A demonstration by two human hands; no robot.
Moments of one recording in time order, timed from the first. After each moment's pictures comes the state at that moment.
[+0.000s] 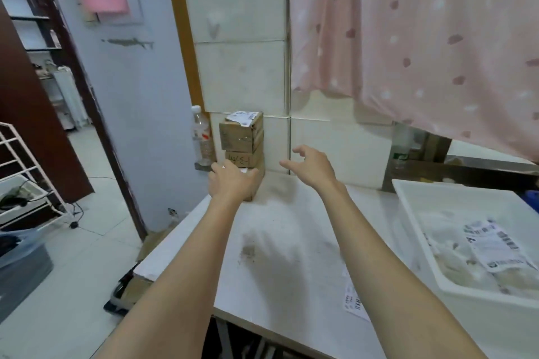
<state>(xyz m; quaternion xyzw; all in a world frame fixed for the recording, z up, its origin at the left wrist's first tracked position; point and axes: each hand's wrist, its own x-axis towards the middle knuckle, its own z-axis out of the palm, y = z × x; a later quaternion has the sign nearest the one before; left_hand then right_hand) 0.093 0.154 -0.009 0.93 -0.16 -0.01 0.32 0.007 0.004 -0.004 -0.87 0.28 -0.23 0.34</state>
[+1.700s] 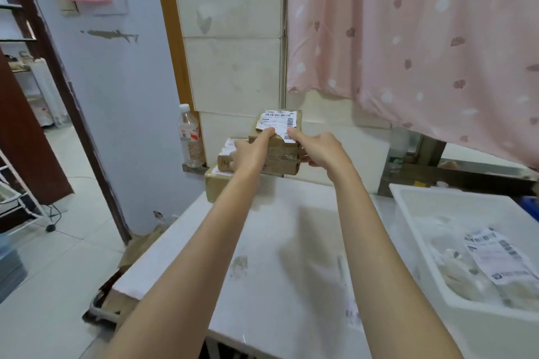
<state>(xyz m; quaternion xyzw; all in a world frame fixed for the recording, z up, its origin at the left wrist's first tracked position) 0.119 0.091 0.008 0.71 -0.13 -0.17 0.67 -0.001 -0.001 0.042 -0.77 0.32 -0.25 0.49</state>
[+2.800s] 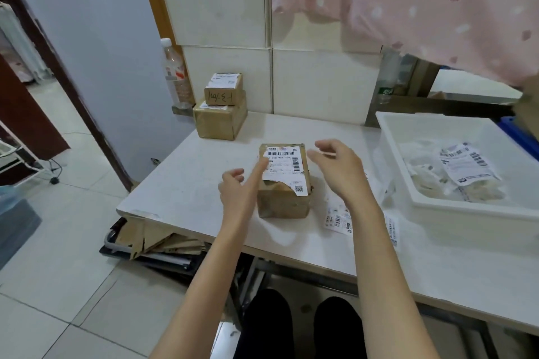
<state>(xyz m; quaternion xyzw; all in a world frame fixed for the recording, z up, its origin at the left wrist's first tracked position) -0.018 0.190 -0.121 0.73 -0.10 -0.18 0.65 -0.130 0.062 -0.068 -0.75 0.35 -0.28 0.49</state>
